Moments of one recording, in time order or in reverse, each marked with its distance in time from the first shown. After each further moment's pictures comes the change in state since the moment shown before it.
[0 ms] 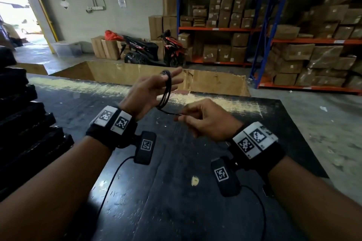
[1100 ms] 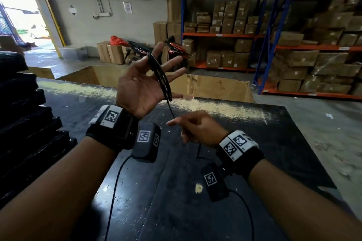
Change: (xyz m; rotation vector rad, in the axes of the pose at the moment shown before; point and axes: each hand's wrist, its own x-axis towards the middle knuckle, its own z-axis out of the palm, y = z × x) left_hand -0.003 0.028 -0.005 -0.590 -0.123 0.151; right_hand 0.025 0.016 0.026 0.176 0.027 0.071
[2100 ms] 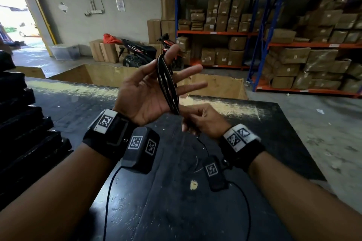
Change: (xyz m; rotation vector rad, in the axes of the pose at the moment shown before) left_hand -0.009 -0.018 0.026 -0.097 -0.311 -0.219; right_hand -0.008 0.006 -0.019 0.133 0.066 -0.031
